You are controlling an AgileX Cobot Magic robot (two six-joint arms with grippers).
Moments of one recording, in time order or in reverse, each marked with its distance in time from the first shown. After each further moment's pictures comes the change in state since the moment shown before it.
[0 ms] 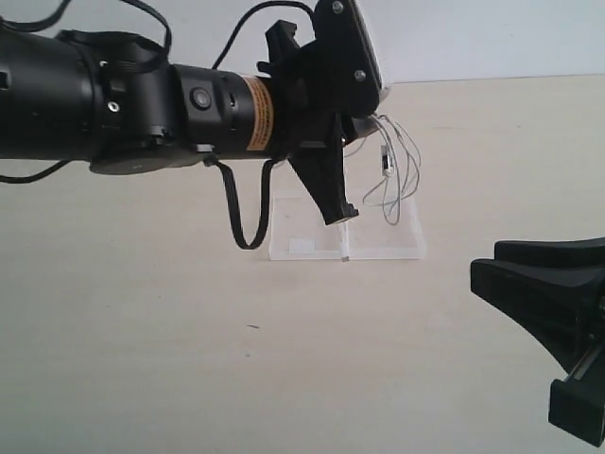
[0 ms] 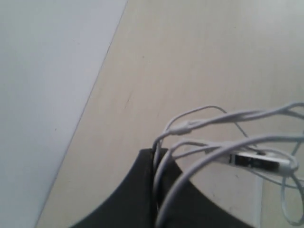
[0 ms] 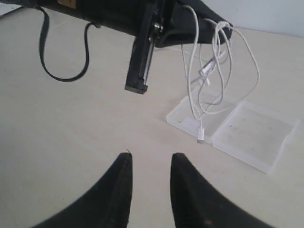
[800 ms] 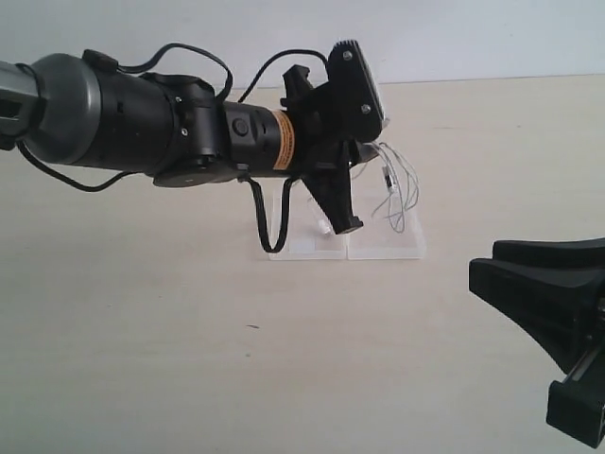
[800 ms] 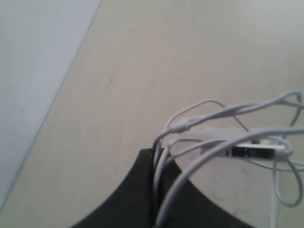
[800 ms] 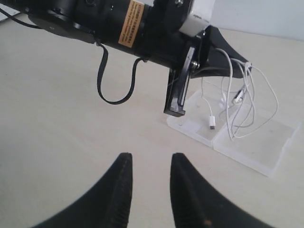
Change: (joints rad) left arm 0.053 0.211 -0.099 0.000 -0.078 -0.012; right arm 0.000 0.000 0.018 0.000 -0.036 0.002
